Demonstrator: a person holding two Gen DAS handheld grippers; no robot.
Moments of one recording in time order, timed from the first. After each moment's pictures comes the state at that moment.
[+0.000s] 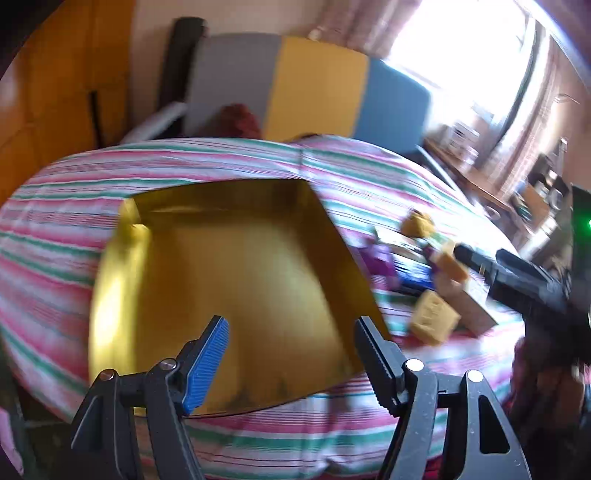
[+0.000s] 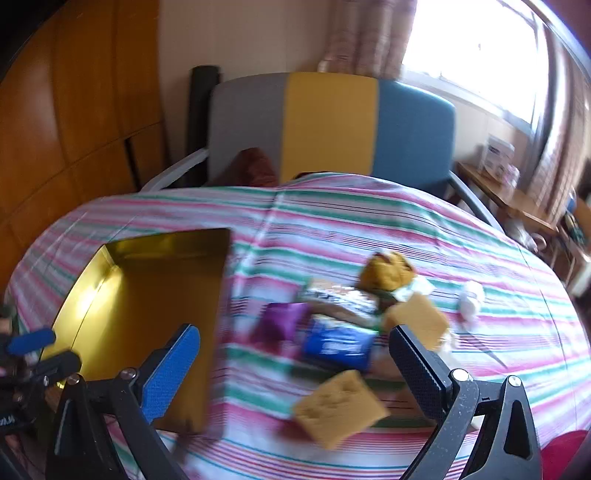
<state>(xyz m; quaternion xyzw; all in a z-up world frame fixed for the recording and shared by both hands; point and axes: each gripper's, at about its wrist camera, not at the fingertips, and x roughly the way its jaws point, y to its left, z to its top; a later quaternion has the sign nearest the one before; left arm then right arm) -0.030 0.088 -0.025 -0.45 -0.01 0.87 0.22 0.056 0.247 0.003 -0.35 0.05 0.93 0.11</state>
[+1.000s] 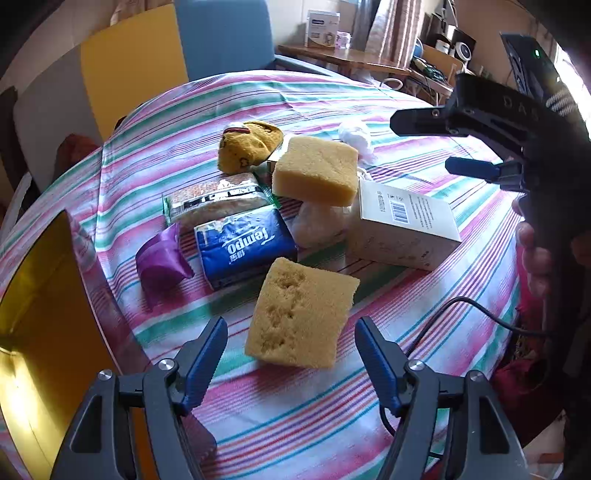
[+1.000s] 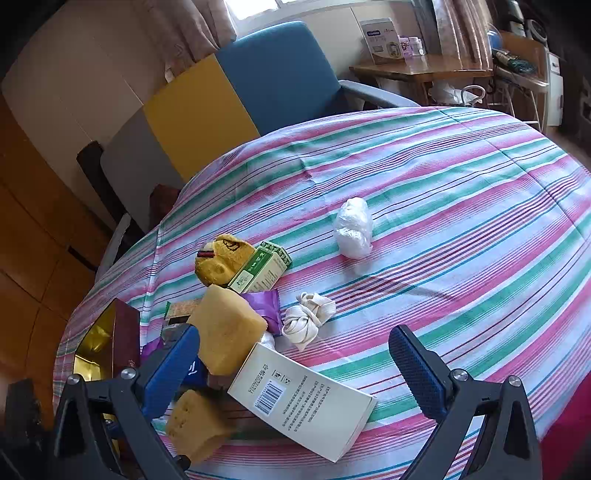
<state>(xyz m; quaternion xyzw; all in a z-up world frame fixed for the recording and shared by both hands) -0.020 0.294 -0.095 -0.46 0.21 0.77 0.39 0.095 0.429 -0.049 -0.36 0.29 0.87 0.17</state>
